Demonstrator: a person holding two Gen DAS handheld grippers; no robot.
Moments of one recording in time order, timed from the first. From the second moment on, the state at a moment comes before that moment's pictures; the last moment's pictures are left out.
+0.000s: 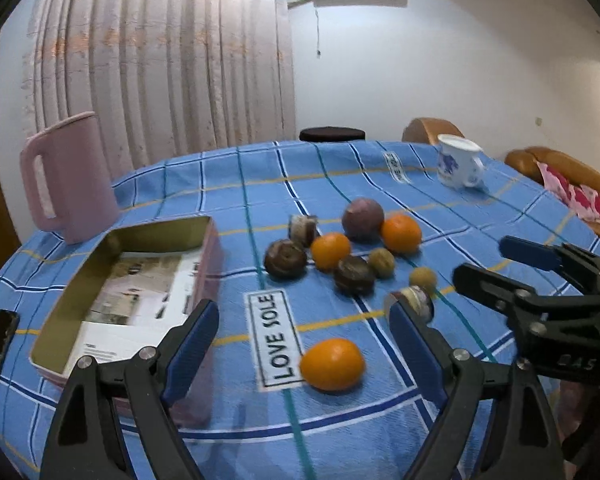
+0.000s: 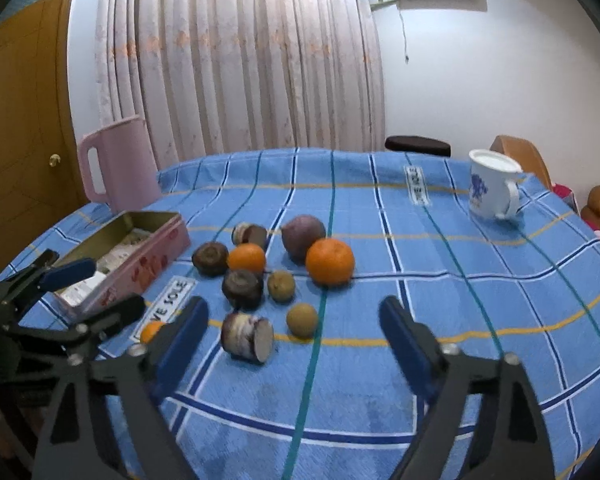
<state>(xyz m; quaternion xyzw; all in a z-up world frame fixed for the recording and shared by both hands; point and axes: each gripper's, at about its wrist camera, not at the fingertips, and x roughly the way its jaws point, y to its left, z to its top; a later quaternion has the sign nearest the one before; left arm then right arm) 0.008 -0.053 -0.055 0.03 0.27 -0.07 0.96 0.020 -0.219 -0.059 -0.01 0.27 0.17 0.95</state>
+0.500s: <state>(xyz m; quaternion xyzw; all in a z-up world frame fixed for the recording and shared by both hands) 0.027 -0.053 -0.091 0.00 0.34 -0.12 0.93 0.032 -0.205 -0.077 -0.01 0.31 0.19 0.93</state>
